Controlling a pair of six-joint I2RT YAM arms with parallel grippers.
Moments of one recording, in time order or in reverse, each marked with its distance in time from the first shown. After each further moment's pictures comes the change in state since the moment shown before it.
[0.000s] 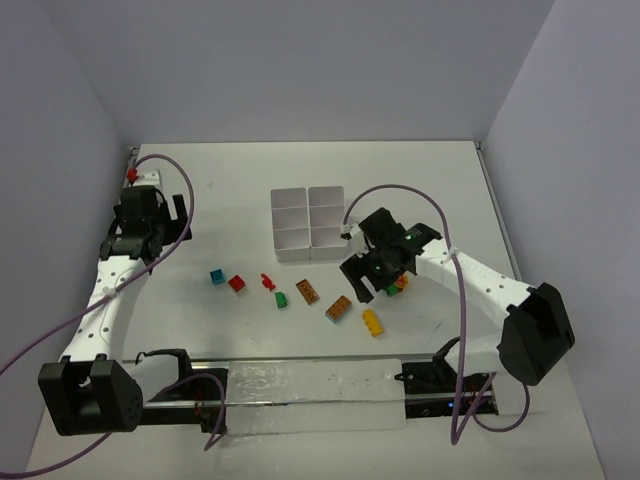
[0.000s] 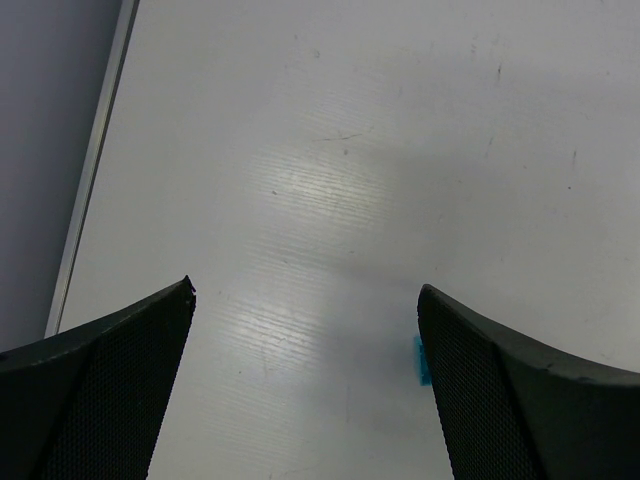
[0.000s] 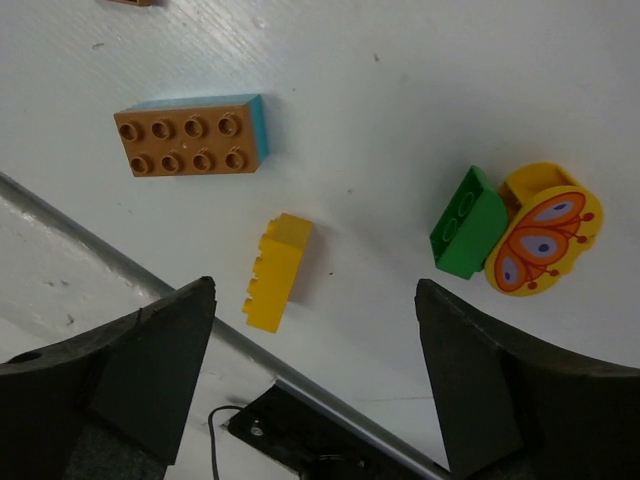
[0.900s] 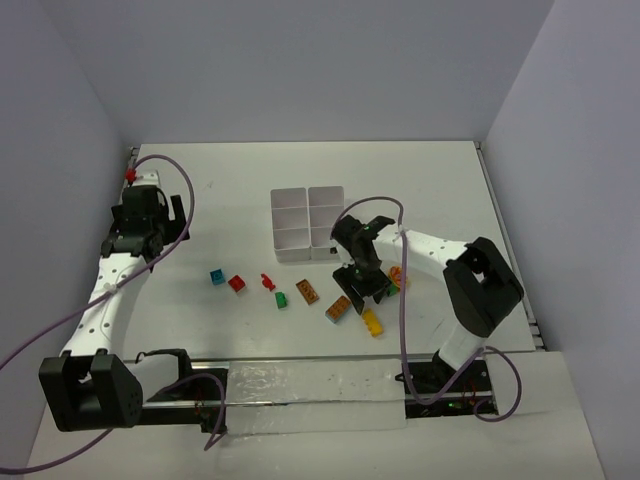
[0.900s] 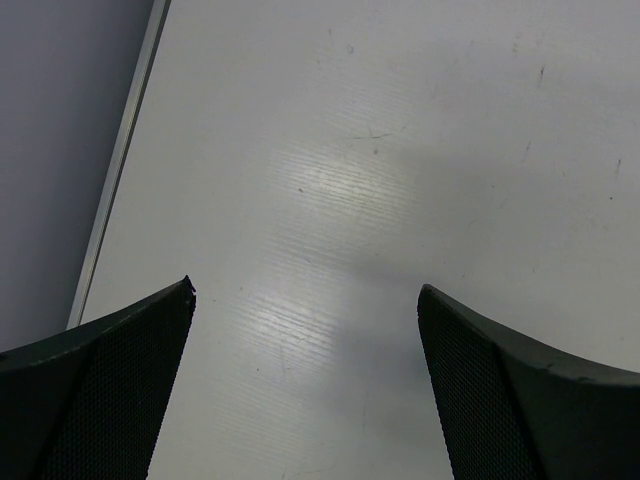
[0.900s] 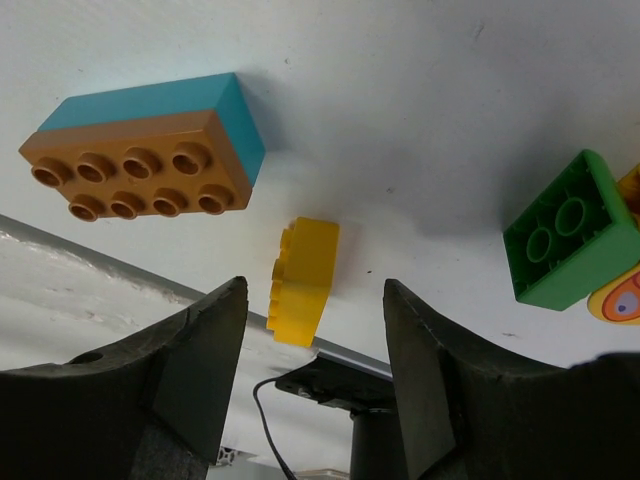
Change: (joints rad) left arm 0.000 0.020 0.000 0.001 -0.067 0.002; right arm 0.060 0.349 0.114 -0.123 0.009 0.142
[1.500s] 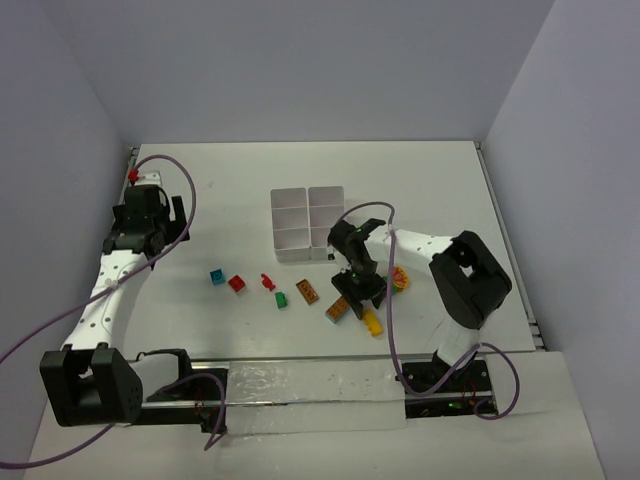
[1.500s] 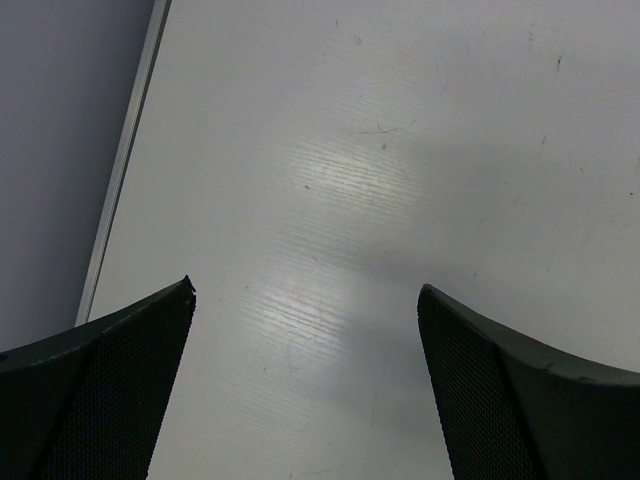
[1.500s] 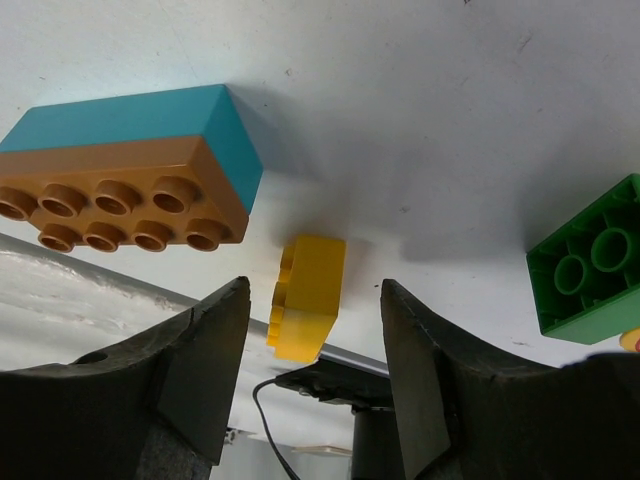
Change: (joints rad) left arm 0.000 0.026 0.002 0.000 -0.013 0.016; right arm 0.016 0.075 0.005 -0.004 -0.005 0.001
